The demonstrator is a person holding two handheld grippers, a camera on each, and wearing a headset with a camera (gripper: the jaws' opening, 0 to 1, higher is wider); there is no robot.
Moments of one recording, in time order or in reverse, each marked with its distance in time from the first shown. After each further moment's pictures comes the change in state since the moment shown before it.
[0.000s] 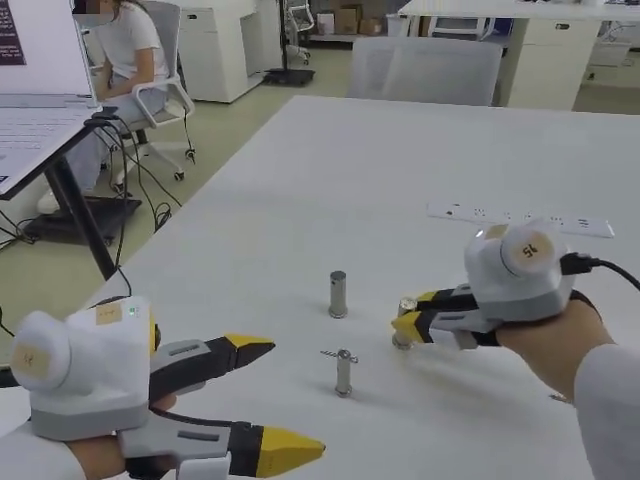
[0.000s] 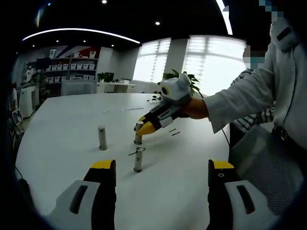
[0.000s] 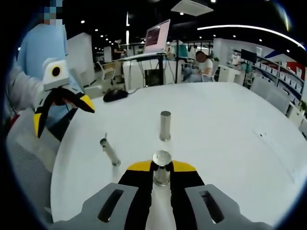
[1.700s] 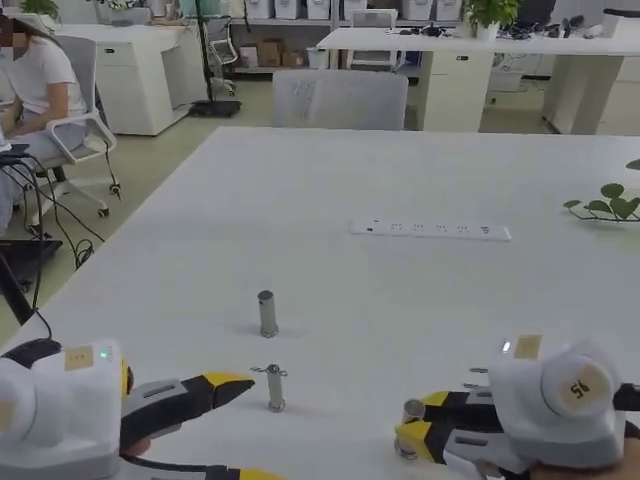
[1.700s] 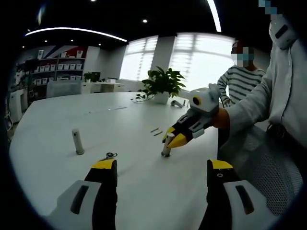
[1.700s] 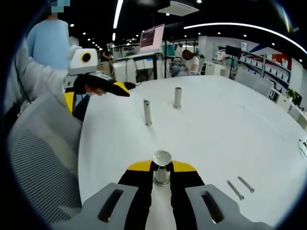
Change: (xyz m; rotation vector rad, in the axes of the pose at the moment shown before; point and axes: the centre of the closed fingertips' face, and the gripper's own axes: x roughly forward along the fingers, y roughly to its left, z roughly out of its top) left arm 0.025 -0.042 -0.001 0.031 0.020 -0.114; right arm -0.086 0.073 -0.069 0.079 -0.002 -0.110
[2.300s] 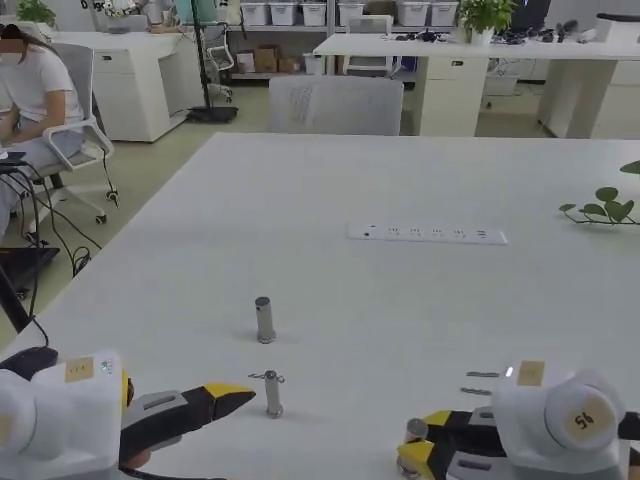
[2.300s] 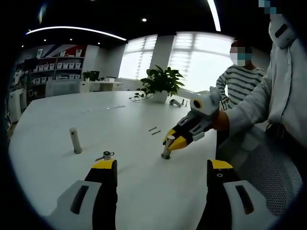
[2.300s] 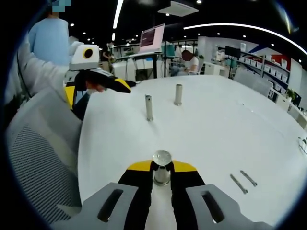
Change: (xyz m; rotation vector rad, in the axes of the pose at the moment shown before) left arm 0.004 -0.002 -0.001 -0.003 0.010 -0.008; right arm -0.001 0.001 -0.013 -0.002 -0.008 -0.007
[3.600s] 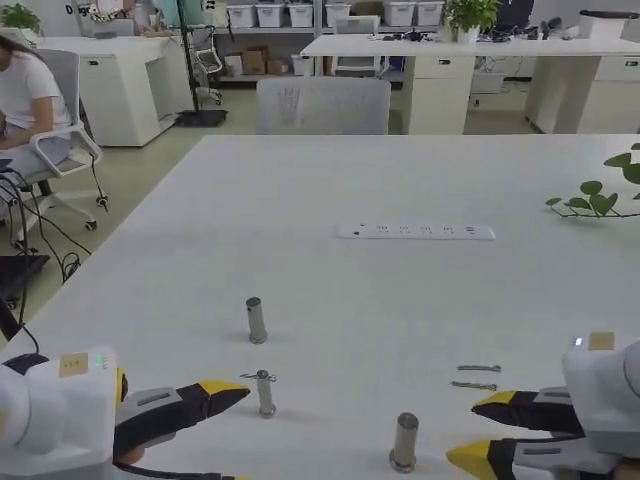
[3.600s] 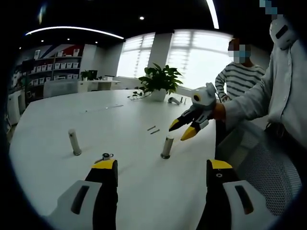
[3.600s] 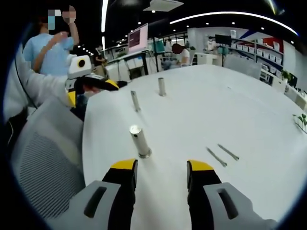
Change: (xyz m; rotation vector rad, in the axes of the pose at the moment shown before) left arm 0.003 -0.001 0.003 0.015 0.022 -0.012; right arm -0.055 -0.037 -0.029 0.125 0.050 0.002
